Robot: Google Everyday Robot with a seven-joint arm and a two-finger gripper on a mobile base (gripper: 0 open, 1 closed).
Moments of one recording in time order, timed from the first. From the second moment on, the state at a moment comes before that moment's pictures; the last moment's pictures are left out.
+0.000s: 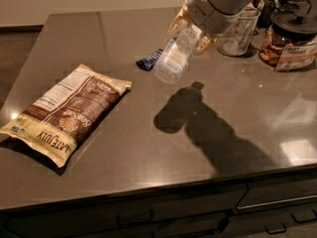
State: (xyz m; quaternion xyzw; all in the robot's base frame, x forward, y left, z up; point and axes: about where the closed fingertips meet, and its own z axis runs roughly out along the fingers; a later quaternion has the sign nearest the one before) arm 0.599 -0.088 0.993 -0.92 0.23 -0.25 0.21
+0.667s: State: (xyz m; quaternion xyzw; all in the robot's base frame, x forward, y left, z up) arm 0.586 -0.068 0.999 -0.90 0.09 -0.37 0.24
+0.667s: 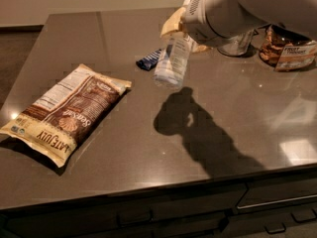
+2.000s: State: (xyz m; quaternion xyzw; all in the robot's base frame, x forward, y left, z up) arm 0.593 -0.053 1.012 -0.83 -0.02 -0.49 0.26
